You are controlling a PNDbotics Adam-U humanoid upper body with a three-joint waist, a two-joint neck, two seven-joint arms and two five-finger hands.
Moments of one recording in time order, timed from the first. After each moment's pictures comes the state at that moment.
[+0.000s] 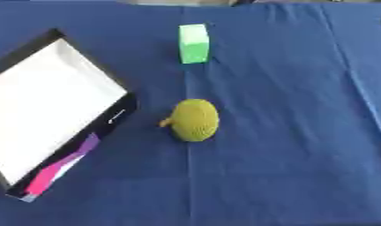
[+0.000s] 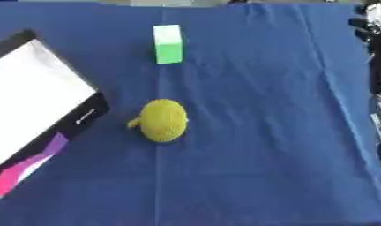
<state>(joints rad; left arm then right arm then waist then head) -0.33 0.46 0.10 -1.76 0.22 0.06 0.46 -0.26 -0.58 -0.13 -1.73 -0.32 0.07 -0.29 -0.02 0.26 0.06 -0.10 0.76</state>
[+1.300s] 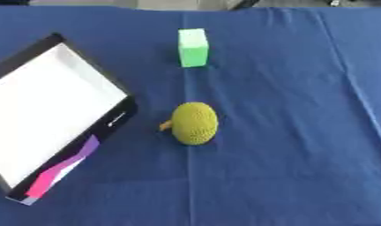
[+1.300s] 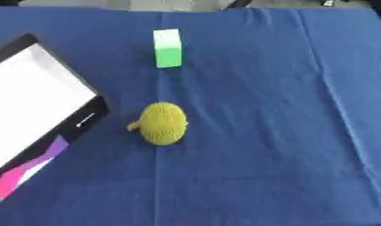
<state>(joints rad) -0.32 0.46 0.10 -1.75 0.22 0.06 0.47 -0.53 -0.80 -0.04 -1.62 -0.15 0.15 -0.15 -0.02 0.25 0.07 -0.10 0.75</state>
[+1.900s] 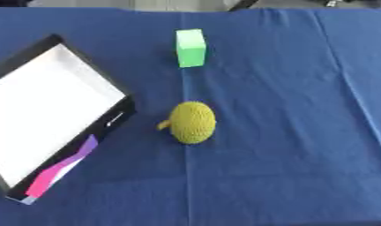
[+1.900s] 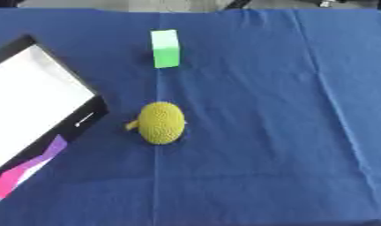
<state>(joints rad) -0.32 0.46 0.09 -1.75 0.22 0.06 0.46 -0.90 -0.82 0.12 -1.28 0.29 0.12 0.17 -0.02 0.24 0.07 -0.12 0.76</state>
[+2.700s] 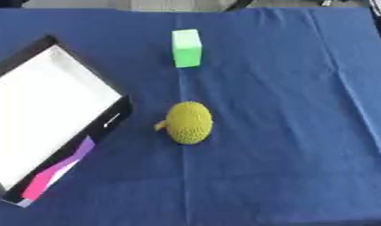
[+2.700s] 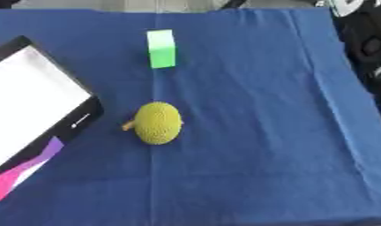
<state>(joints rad) -0.33 0.46 0.08 -1.74 0.22 0.07 0.45 -1.18 -0.60 0.15 -0.85 0.69 -0.20 0.53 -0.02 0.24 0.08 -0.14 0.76</state>
